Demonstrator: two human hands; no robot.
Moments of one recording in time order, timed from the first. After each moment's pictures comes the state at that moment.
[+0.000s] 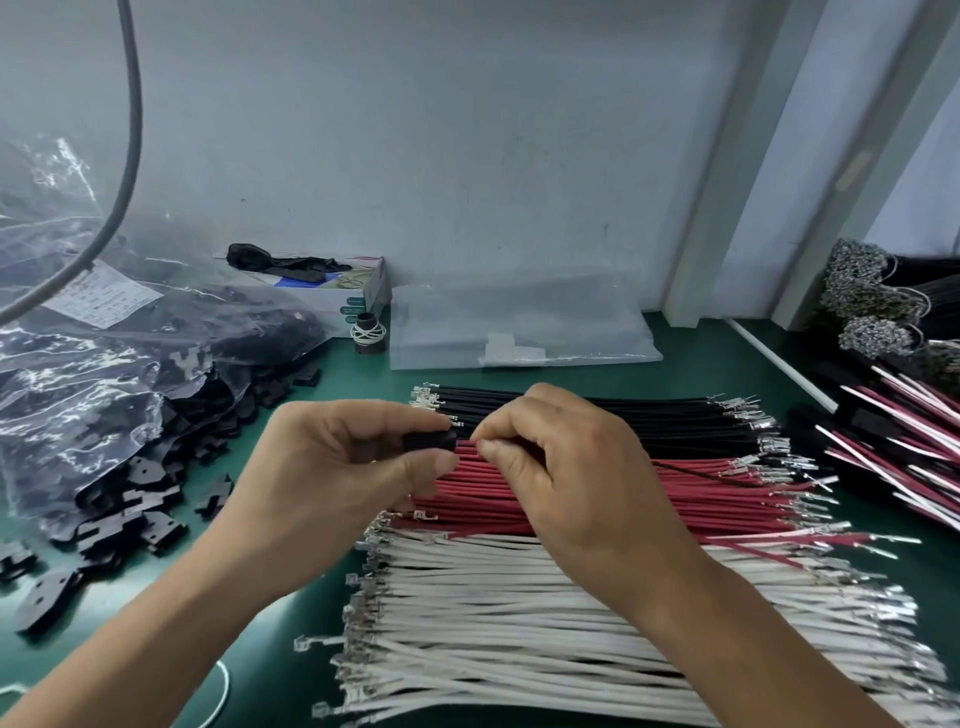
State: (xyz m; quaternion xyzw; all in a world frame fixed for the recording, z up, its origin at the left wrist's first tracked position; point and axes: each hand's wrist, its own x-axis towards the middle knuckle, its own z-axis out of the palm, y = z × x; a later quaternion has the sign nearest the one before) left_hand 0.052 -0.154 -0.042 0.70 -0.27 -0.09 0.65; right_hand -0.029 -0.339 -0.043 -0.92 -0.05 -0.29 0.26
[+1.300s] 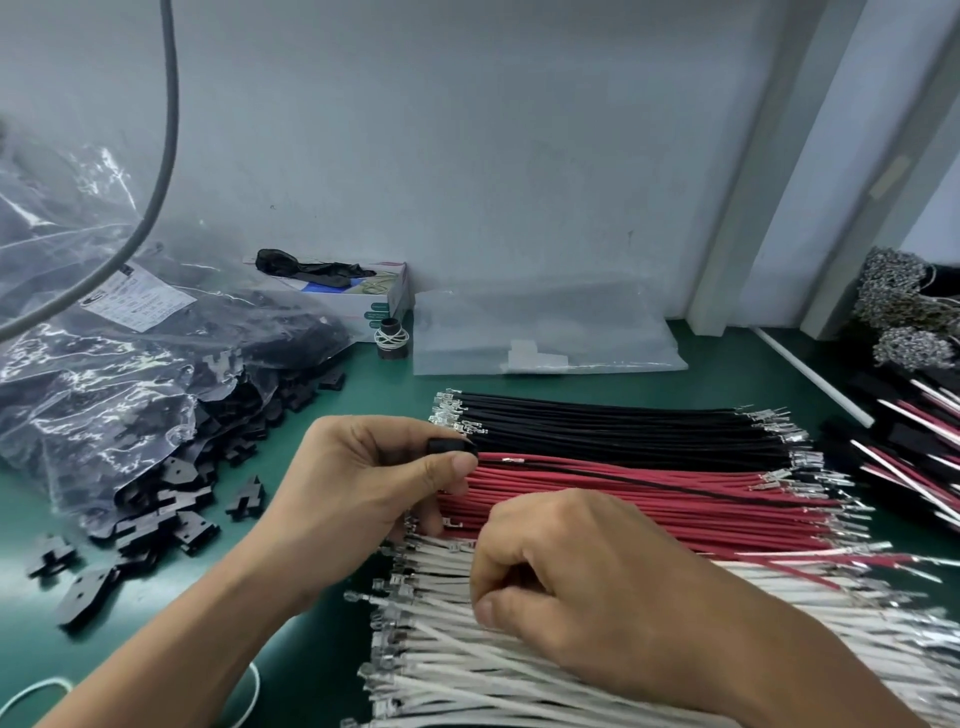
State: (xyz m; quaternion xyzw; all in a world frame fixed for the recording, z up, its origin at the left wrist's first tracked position) left_hand 0.061 -0.154 -0.056 0.70 -0.26 -0.10 0.66; right_hand -0.052 -0.321 -0.025 -0.97 -0.14 -0.01 0.22
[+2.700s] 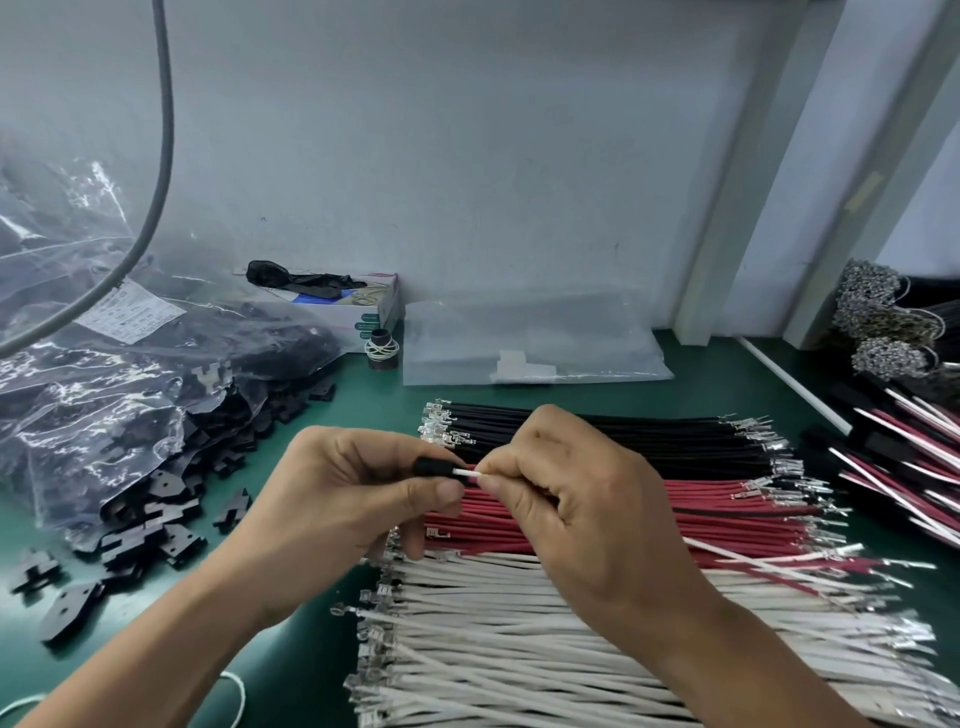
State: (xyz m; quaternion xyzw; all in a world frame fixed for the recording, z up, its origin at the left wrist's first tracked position) left_hand 0.064 -0.146 -0.052 0.69 -0.30 -0.14 0.64; right_hand -0.035 -0.332 -0.042 -0.91 -0.08 -0.33 0.26
